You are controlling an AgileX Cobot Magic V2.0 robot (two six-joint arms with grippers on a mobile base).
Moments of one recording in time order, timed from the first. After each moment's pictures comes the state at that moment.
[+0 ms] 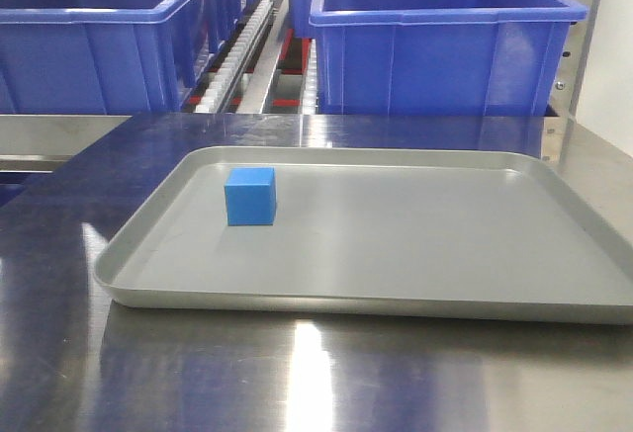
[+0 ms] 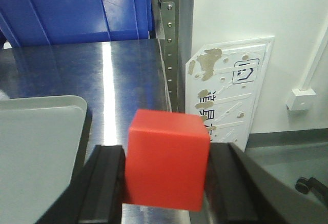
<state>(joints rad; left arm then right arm) -0.07 0.00 0.01 0.03 0.18 -0.27 -0.09 0.38 -0.36 -0.07 0.34 0.16</state>
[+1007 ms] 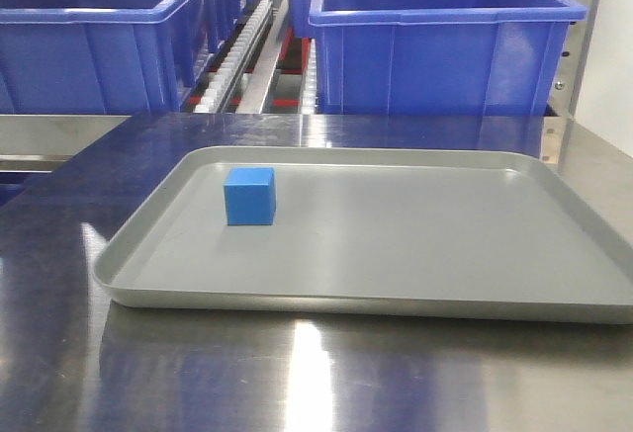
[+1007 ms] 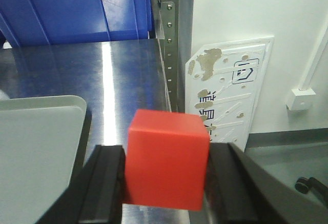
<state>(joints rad) -0.07 0.66 -0.64 0.03 0.59 -0.27 -0.09 0.38 -0.36 -0.07 0.34 0.16</state>
